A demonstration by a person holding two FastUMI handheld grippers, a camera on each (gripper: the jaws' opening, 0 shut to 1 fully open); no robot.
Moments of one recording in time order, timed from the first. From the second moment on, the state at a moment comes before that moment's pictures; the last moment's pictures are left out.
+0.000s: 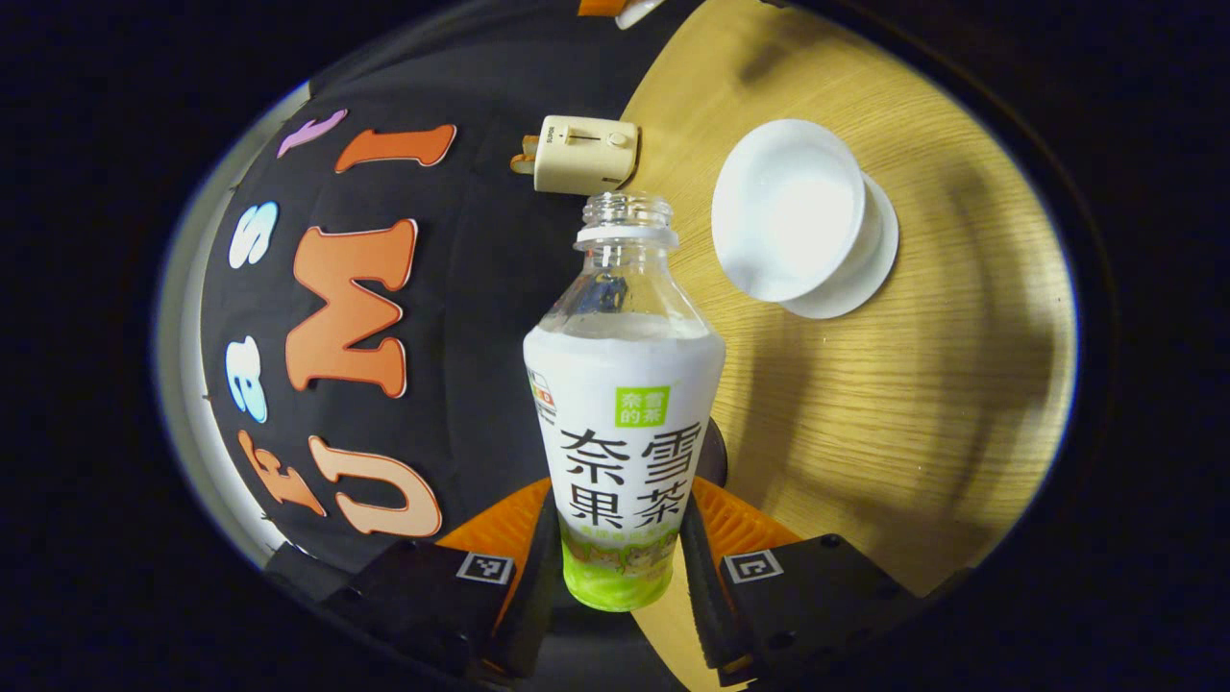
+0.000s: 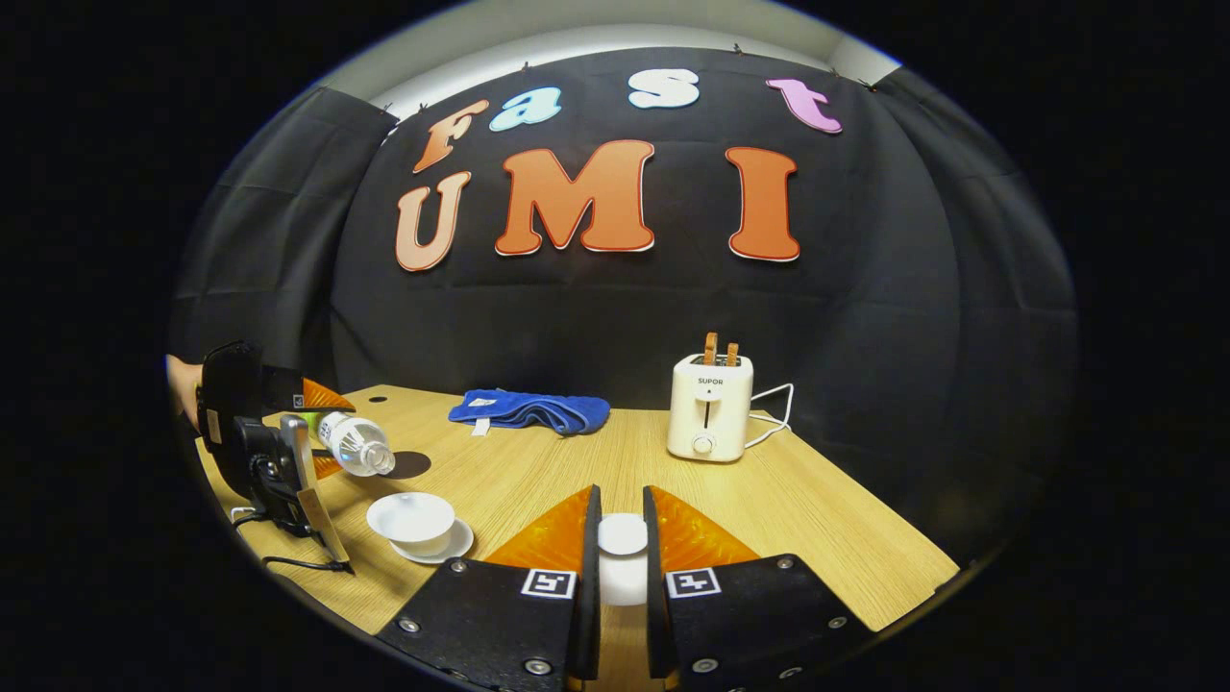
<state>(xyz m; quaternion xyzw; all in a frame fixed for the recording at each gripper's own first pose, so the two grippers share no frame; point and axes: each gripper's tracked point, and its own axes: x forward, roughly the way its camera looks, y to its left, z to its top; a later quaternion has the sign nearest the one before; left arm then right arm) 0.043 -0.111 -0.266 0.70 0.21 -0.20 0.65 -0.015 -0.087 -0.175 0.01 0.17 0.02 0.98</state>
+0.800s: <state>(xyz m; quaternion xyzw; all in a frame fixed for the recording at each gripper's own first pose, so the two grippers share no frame) 0.054 -0.110 -0.244 0.78 0.16 -0.20 0.57 -0.019 -0.083 -0.183 0.01 0.18 0.03 0.98</state>
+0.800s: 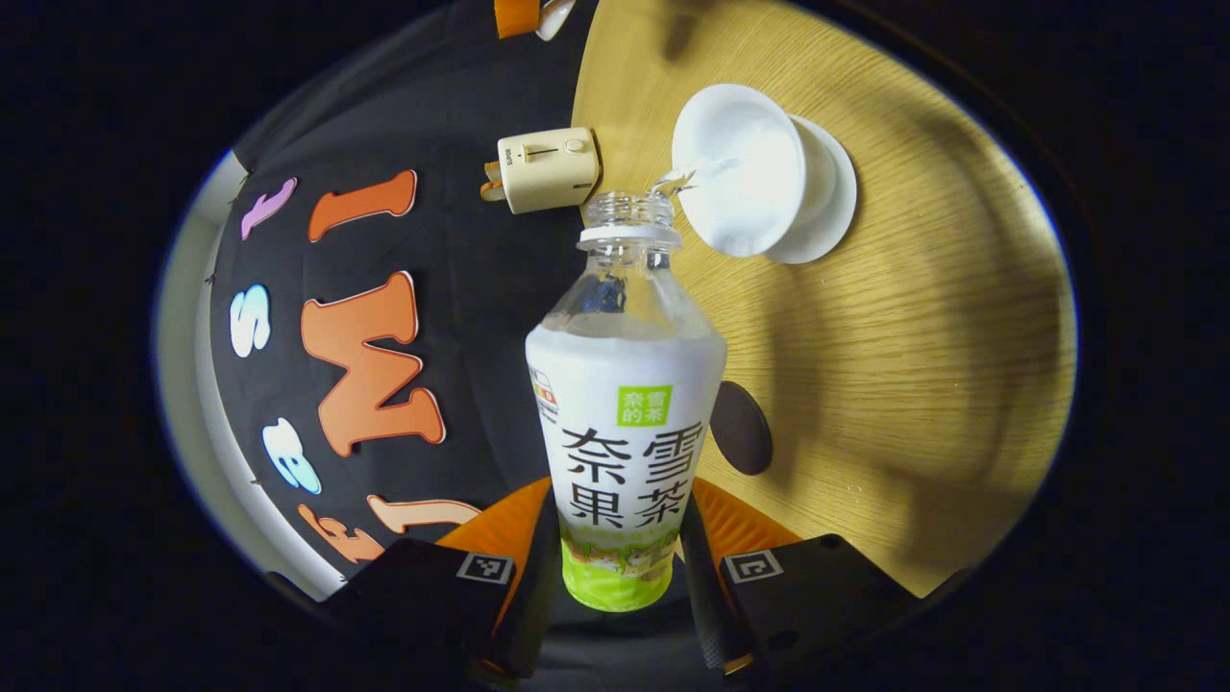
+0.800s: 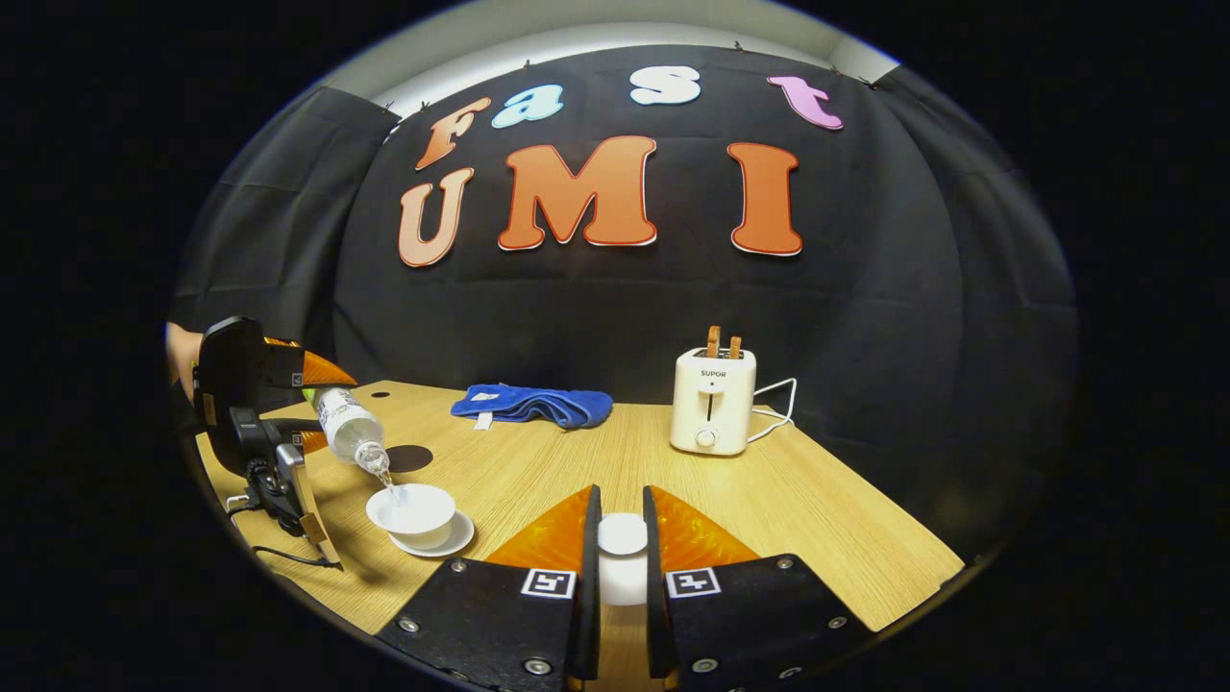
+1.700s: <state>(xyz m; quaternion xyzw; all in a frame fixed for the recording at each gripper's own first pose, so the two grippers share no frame) 0.060 -0.116 -0.231 0.82 0.13 -0.21 0.52 -0.020 -0.073 -0.188 -0.01 0.18 0.05 0.98</state>
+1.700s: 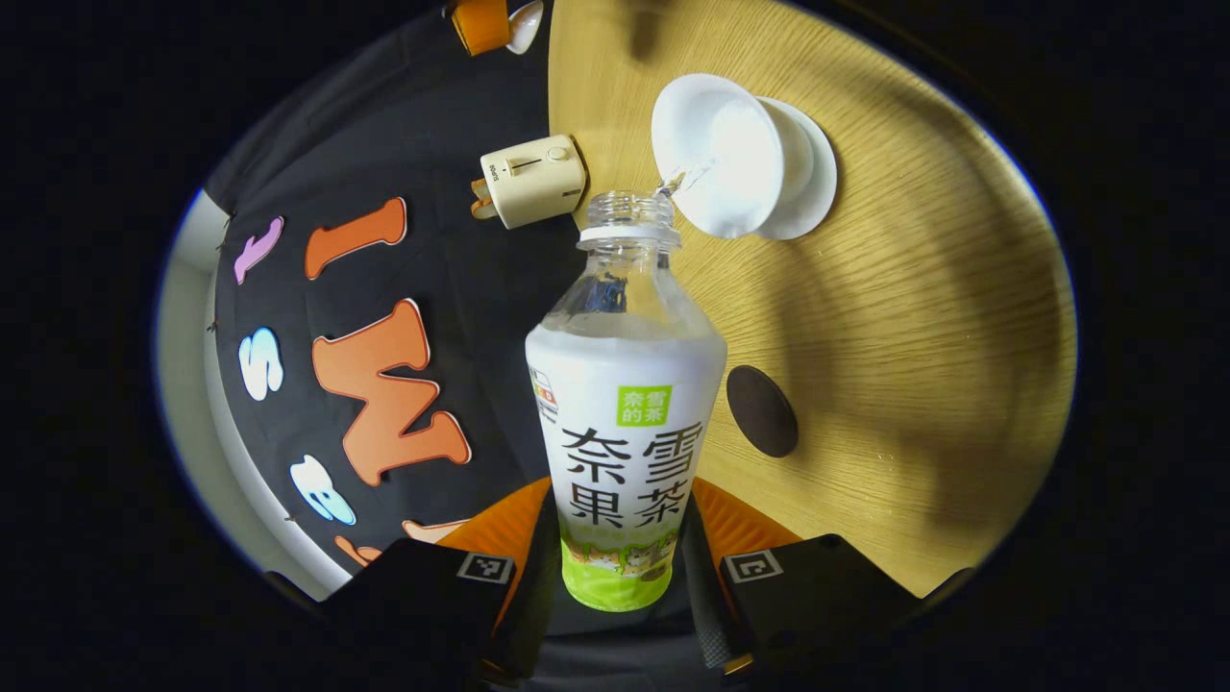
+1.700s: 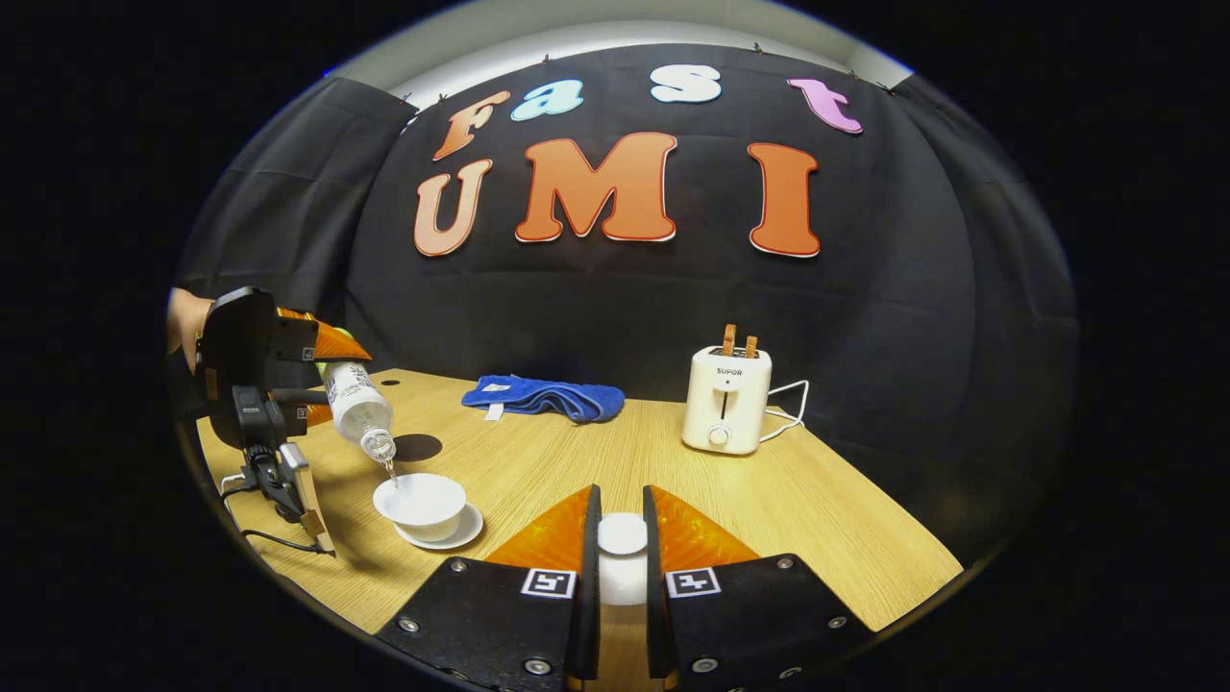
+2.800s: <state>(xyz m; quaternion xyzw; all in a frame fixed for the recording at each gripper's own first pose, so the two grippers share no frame) 0.070 -0.141 -0.206 0.86 0.07 -0.21 0.45 -0.025 -0.070 -0.187 -0.01 0.18 0.06 0.98</state>
